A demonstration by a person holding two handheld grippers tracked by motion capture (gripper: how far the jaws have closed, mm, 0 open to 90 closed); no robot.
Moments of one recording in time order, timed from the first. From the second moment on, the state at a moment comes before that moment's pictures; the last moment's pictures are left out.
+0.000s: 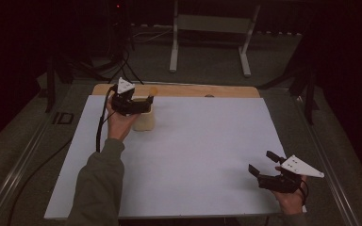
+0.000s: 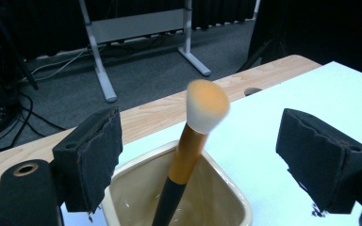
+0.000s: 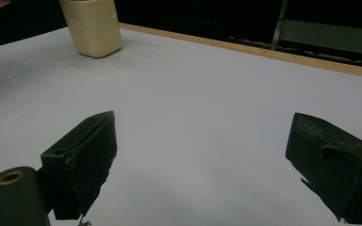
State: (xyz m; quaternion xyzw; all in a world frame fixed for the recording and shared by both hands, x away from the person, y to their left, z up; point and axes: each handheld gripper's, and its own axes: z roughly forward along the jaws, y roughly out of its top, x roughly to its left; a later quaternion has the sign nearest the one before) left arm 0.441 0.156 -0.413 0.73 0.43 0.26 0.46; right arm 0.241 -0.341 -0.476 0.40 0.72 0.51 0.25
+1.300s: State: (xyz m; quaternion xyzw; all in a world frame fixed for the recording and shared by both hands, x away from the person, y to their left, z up) left arm 0.386 0.169 -0.398 0.75 0.38 0.24 0.48; right arm 0.241 -0.340 -0.475 0.40 0.72 0.51 0.25
